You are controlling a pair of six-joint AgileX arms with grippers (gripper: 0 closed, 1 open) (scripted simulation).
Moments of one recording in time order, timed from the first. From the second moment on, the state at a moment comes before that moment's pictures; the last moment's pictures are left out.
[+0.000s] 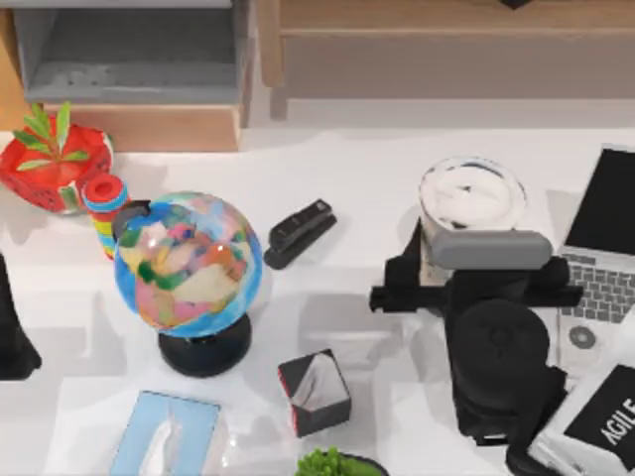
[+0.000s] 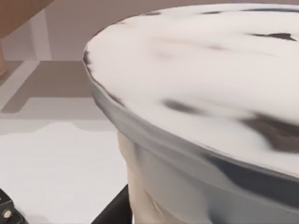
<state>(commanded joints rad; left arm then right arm) 0.00 0.00 0.00 0.00 0.00 0.00 0.83 2.05 0.50 1.39 0.86 0.12</state>
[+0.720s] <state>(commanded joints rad) 0.00 0.00 0.00 0.00 0.00 0.00 0.83 2.01 0.50 1.35 0.86 0.12</state>
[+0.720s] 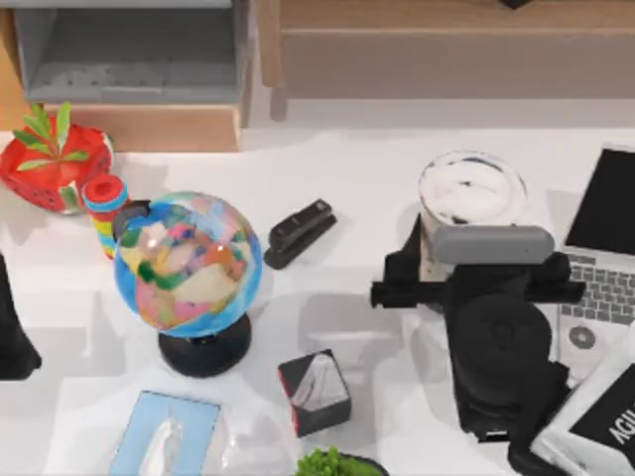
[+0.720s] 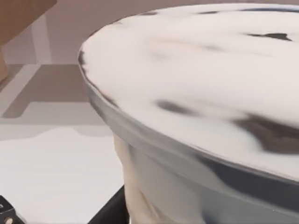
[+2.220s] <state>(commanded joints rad) 0.00 0.00 0.00 0.00 0.00 0.00 -0.34 1.48 0.52 1.43 -0.47 -0.02</state>
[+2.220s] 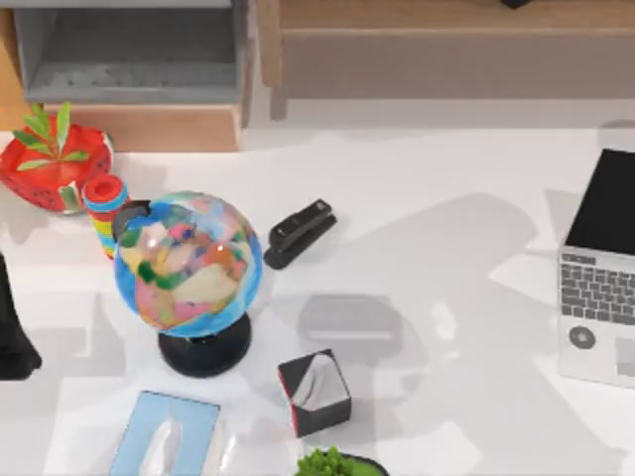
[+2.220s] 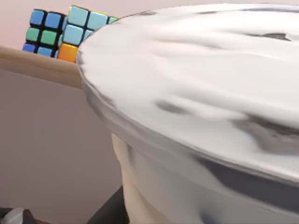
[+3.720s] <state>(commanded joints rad) 0.00 0.00 0.00 0.00 0.00 0.00 -0.75 1.63 0.20 1.39 -0.83 -0.05</state>
